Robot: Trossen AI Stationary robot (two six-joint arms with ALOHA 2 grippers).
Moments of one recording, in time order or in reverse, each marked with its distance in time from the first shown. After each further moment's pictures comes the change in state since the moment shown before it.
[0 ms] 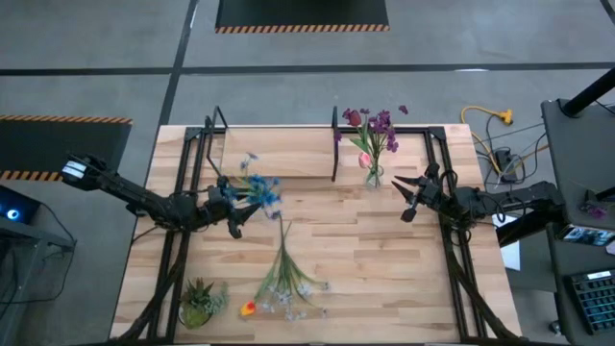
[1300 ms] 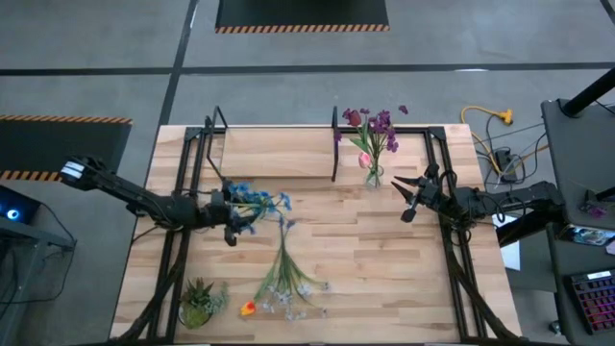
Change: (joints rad) left arm 0.001 -0.050 0.001 -0.162 0.160 -0.068; right arm 0.000 0.001 0.000 -0.014 0.000 0.000
